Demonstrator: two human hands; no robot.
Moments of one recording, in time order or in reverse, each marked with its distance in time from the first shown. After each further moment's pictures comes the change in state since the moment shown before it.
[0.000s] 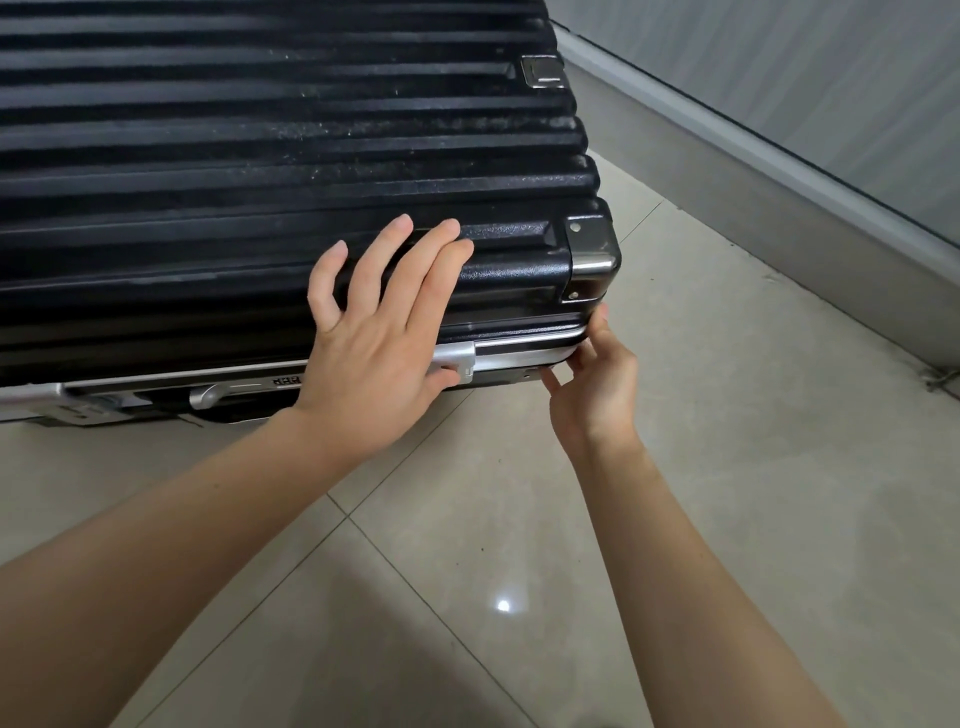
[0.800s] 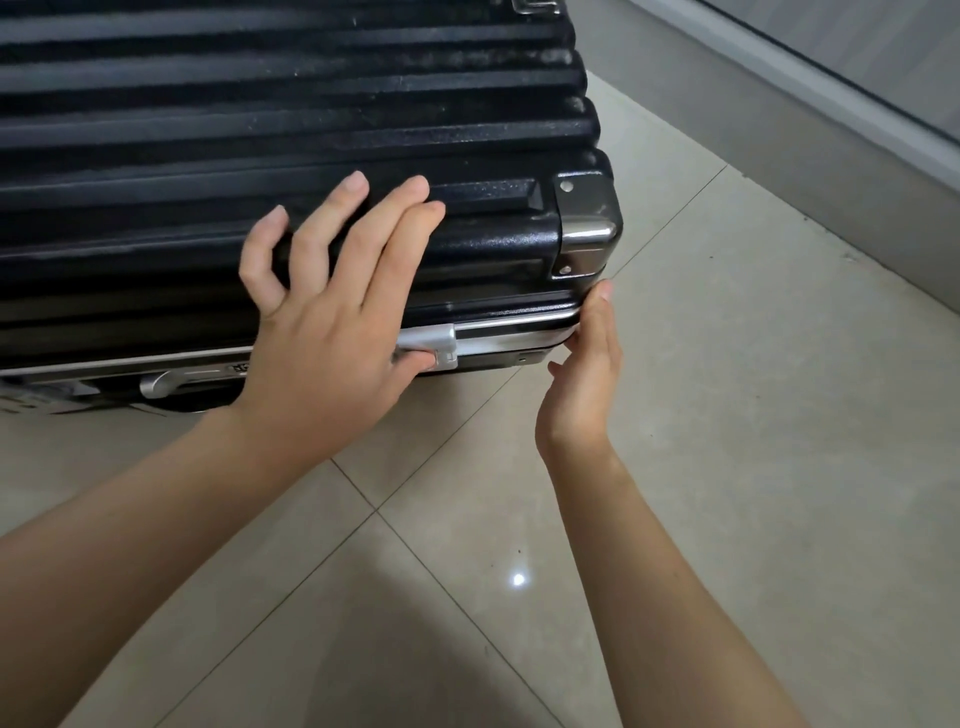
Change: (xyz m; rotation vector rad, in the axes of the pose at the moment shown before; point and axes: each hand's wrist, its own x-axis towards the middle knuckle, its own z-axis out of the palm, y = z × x) left_hand -0.016 -0.042 0.006 0.069 0.024 -0.036; right_hand -0.001 0.040 0.042 -0.201 0.098 -0.180
